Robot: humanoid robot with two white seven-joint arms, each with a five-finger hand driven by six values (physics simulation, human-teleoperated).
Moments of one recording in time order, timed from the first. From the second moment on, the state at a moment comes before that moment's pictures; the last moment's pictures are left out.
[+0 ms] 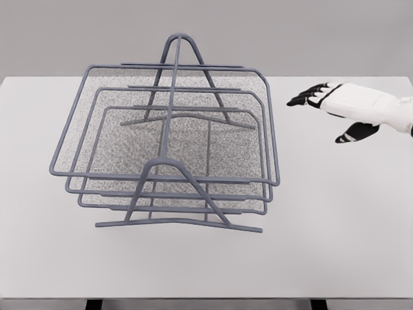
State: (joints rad) left arm 0.02 0.00 -0.07 -0.01 0.71 0.16 0.23; right arm -0.54 -0.92 0.44 -1.67 0.25 -0.39 0.61
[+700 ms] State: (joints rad) left arm 0.02 0.00 -0.07 -0.01 0.71 0.16 0.23; right arm -0.57 -0.76 0.50 -1.68 0.27 -0.56 0.61
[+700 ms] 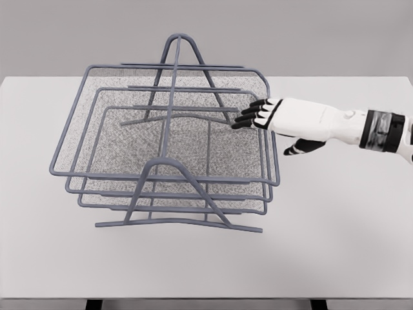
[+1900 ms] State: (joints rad) left arm 0.02 0.00 -0.07 -0.01 0.71 0.16 0.23; right arm -0.24 -1.03 0.18 -1.67 0.11 -0.59 0.61
